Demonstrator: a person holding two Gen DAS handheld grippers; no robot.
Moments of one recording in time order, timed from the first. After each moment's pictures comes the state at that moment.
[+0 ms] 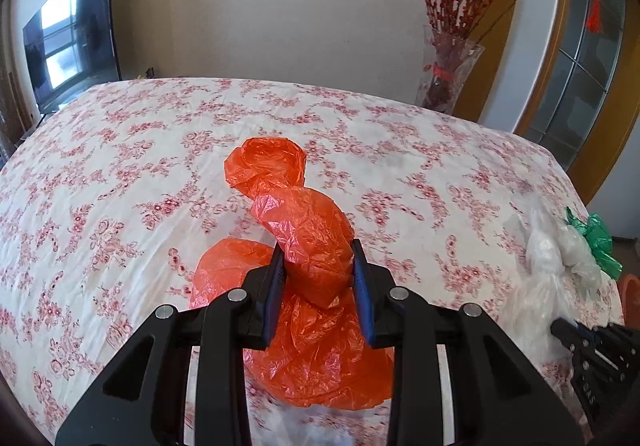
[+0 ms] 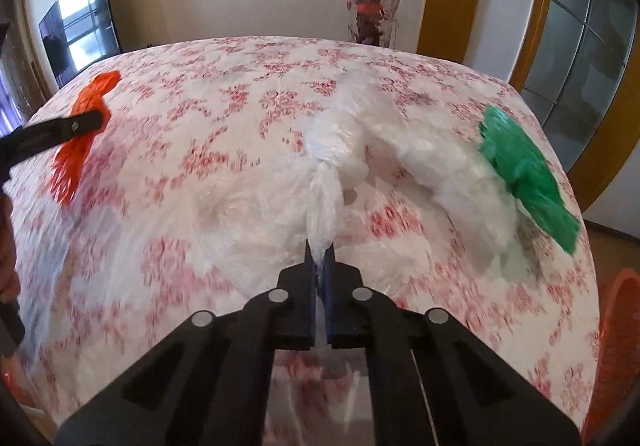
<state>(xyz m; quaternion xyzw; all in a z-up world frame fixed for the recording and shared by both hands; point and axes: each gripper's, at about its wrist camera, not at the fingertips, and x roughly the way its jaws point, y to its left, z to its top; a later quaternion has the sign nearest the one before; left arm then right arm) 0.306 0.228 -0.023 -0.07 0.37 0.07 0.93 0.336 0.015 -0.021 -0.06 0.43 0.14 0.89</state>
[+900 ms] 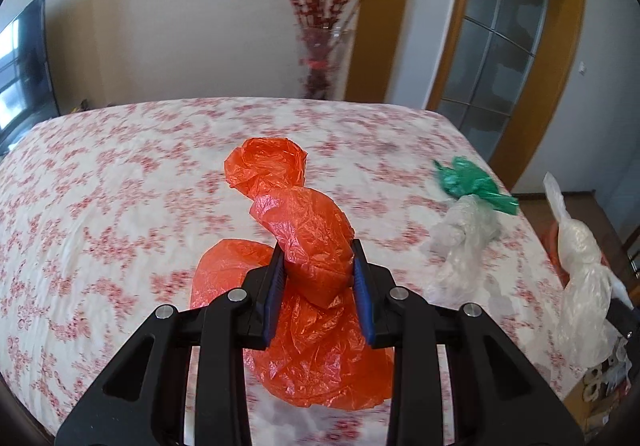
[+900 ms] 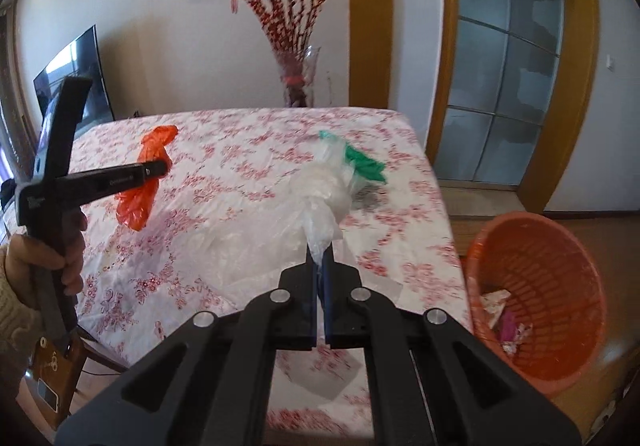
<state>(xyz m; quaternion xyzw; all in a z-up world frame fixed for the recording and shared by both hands) 0.248 0.098 0.006 -0.03 0.35 -0.06 0.93 0.185 -0.119 0.065 0.00 0.33 0.08 0.94</state>
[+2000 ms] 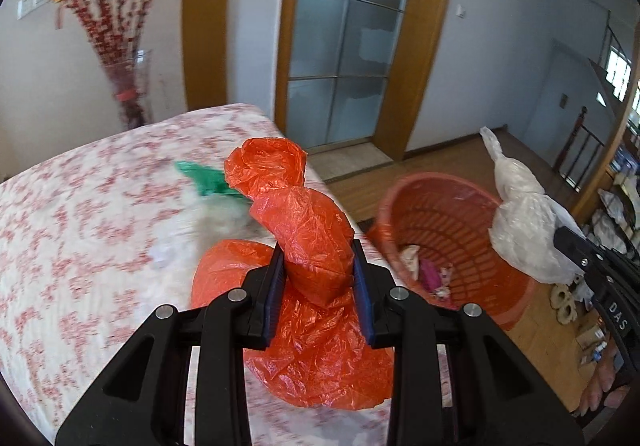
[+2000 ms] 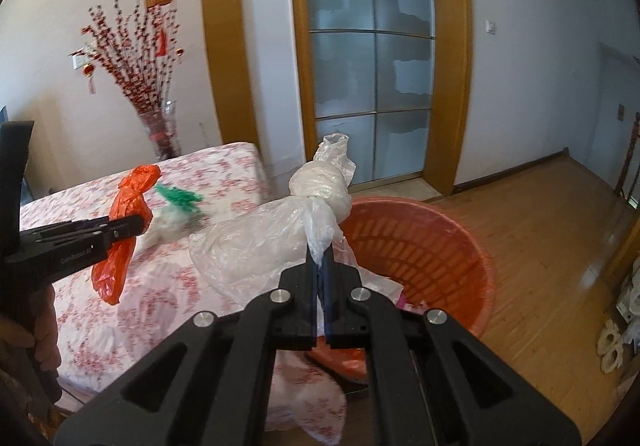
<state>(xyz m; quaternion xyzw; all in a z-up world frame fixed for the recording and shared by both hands) 0.215 -0.109 0.021 0.04 0.34 -0.25 0.90 0.137 -0.284 0.068 0.08 0.28 -0.11 0.95</state>
